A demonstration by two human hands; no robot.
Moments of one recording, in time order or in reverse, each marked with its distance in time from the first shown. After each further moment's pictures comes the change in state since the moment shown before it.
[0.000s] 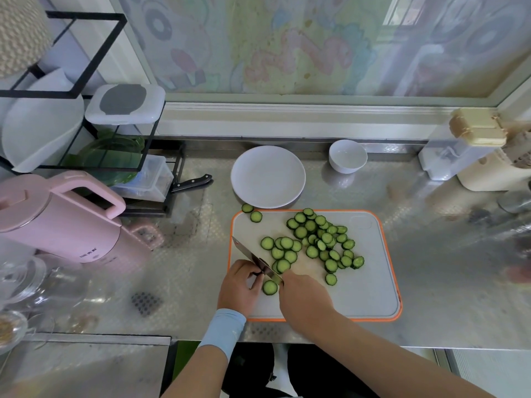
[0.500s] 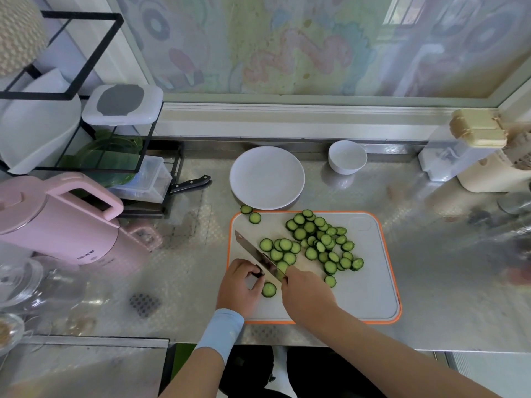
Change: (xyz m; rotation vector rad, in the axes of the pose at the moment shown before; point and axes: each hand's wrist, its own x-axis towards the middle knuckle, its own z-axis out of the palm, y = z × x) left_hand 0.005 0.005 0.000 -0.041 0.005 -0.028; right_hand 0.010 0.010 -0.003 0.061 0.051 0.024
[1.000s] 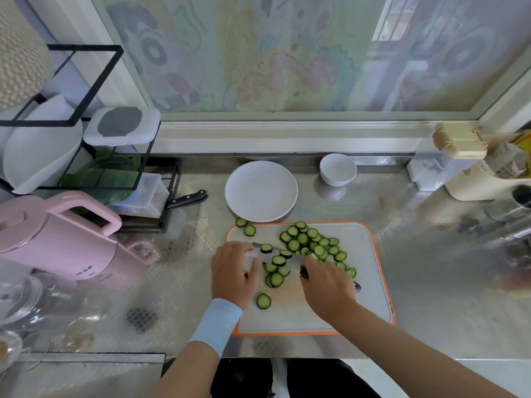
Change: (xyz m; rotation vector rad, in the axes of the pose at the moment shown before) left_hand 0.041 0.057 -0.030 0.190 0.116 0.149; right_hand 0.008 0.043 -0.035 -0.160 0.272 -0.081
